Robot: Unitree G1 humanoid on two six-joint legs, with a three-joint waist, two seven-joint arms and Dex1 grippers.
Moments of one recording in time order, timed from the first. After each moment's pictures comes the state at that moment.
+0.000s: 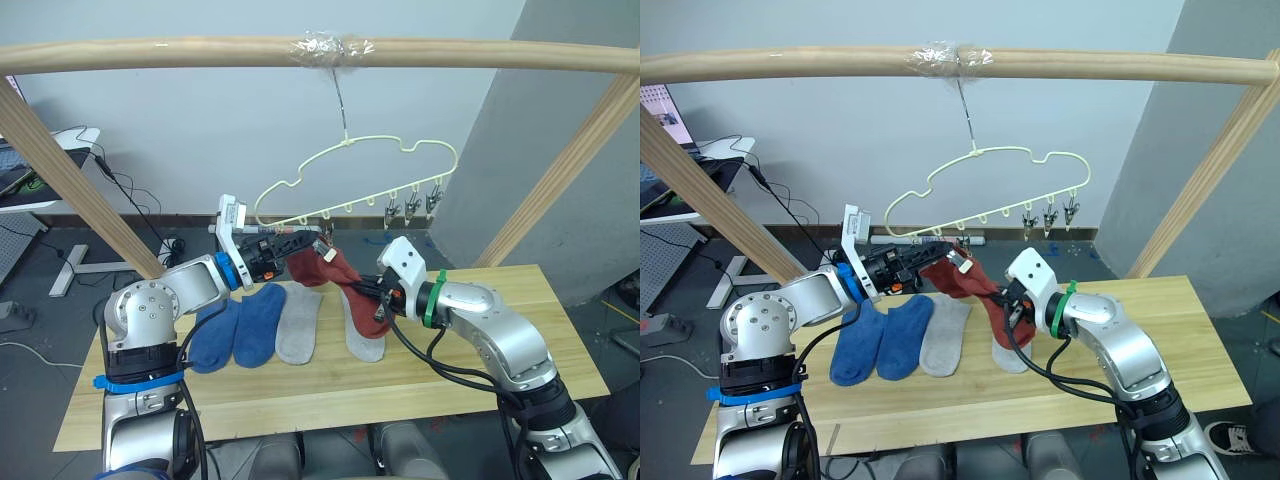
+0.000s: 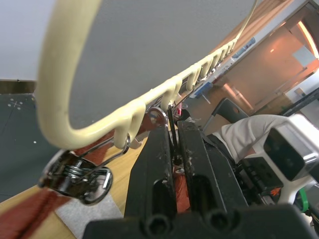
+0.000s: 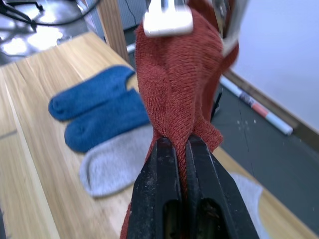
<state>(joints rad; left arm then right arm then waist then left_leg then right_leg) -0.50 0.39 0.30 -0.05 -1.06 1.17 -0.45 -0.40 -0.35 0.26 -0.34 0.21 0.77 0.67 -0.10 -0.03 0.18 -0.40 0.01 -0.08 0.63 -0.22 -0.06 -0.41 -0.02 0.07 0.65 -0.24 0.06</state>
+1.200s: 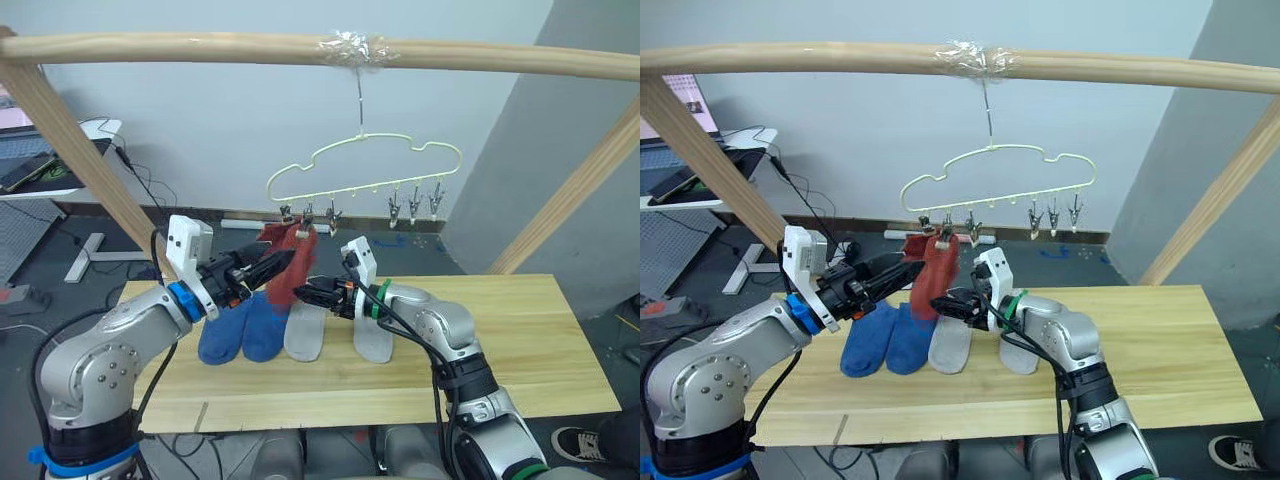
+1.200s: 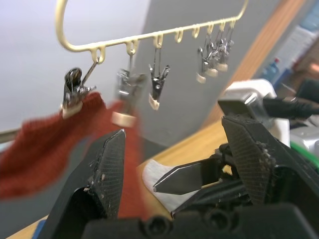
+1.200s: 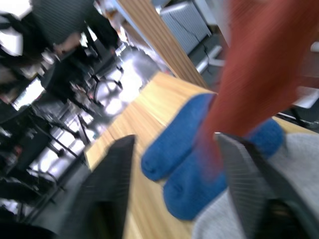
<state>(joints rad) -0.16 0.50 0.32 -0.49 -0.93 0.92 -0.43 -0.48 -0.06 0.22 0.09 0.37 0.78 0.65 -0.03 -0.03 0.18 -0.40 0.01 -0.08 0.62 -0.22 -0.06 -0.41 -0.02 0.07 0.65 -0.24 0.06</state>
